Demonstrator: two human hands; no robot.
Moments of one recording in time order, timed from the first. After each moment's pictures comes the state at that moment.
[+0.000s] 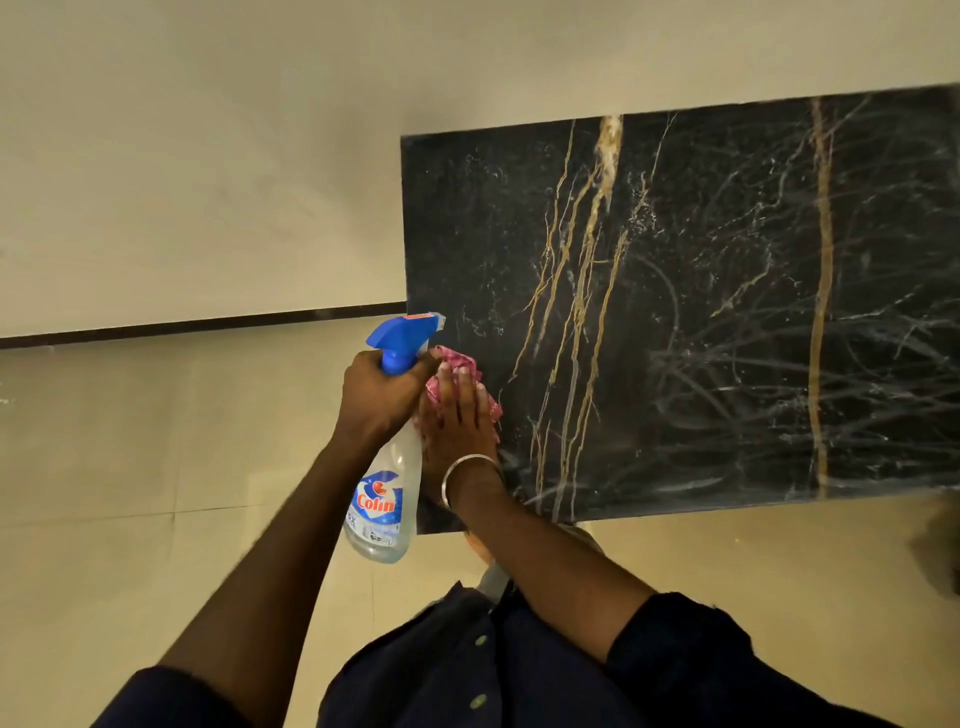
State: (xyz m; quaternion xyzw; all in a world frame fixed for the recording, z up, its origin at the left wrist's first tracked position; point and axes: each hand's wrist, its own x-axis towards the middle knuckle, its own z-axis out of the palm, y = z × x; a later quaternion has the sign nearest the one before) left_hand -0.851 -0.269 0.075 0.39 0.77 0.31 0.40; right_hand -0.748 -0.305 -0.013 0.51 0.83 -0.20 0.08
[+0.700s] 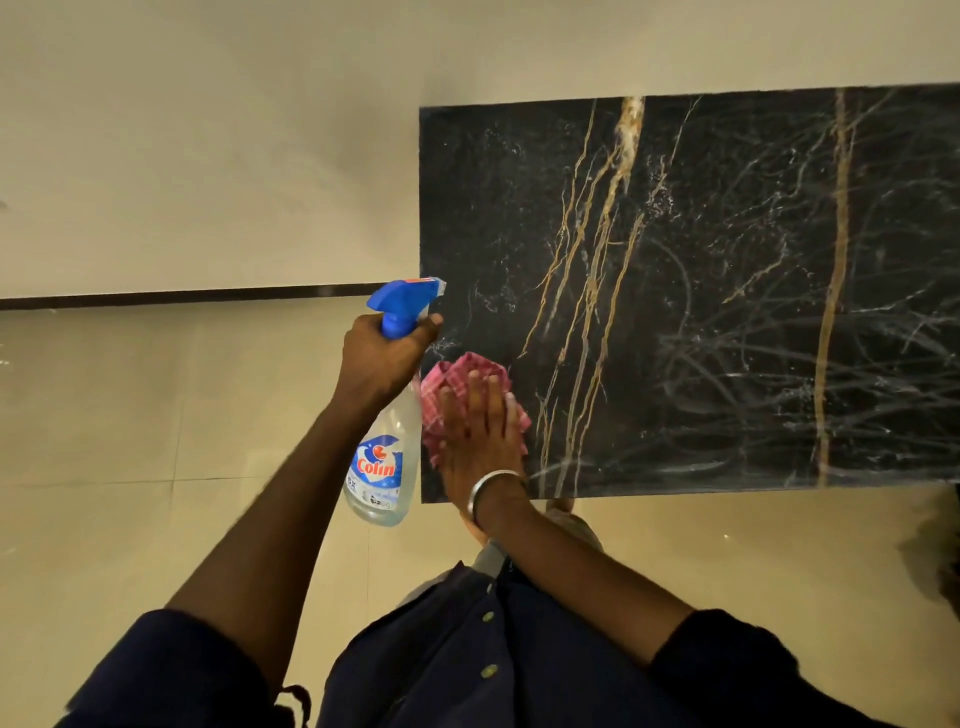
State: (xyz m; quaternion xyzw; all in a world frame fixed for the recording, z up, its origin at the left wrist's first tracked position) left_hand -0.861 -0.271 0.083 0.42 0.77 0.31 0.37; right_hand -0.725 -0.352 -0.032 0.54 0.82 -0.17 0.05
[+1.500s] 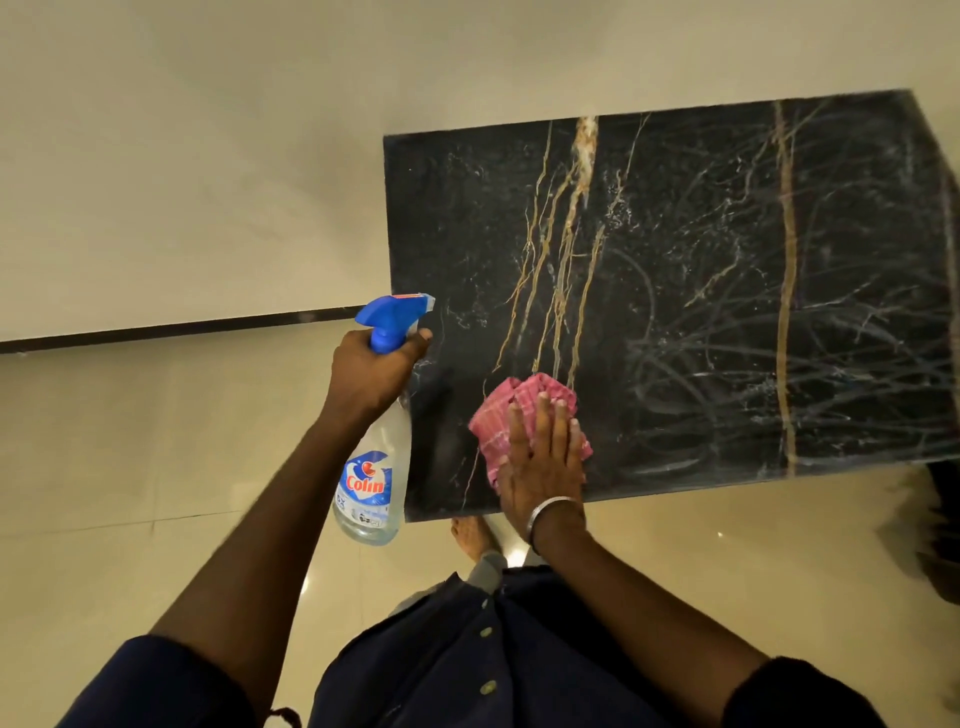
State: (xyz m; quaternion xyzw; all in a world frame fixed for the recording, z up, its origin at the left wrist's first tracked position) left_hand -0.850 -0.262 0.087 0.44 0.74 0.31 0.40; right_hand -0.640 -0.357 -0.035 0.63 0.76 -0.14 0.03
